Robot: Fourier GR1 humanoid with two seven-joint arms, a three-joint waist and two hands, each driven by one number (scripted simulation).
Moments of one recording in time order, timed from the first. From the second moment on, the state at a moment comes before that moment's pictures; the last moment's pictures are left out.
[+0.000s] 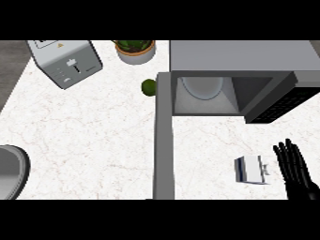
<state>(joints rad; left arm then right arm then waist) 0.36 0.06 0.31 -2.20 0.40 -0.38 -0.01 0.33 -0.12 -0.04 -1.61 -0.09 0.19 -0.51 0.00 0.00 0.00</state>
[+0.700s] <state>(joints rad) 0.38 0.03 0.34 -2.24 0.42 -0.42 0.04 0.19 -0.15 -0.09 -1.31 -0.01 0.24 -0.70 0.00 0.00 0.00</state>
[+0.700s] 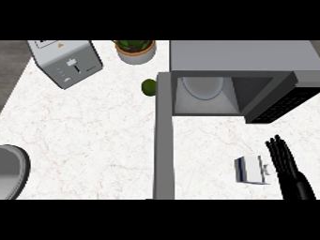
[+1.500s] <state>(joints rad) 0.36 0.01 0.34 -2.23 0.39 -0.42 0.04 -0.06 -0.20 -0.22 -0.79 0.07 0.09 -0.91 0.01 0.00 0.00</state>
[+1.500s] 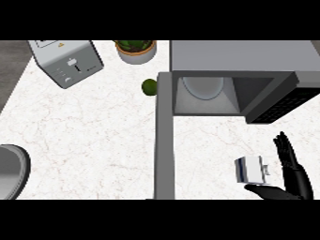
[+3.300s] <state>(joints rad) 0.38 0.01 0.38 -2.19 0.46 -0.48 0.04 -0.03 -0.10 -0.12 -1.20 -0.11 0.16 -0.77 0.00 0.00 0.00</state>
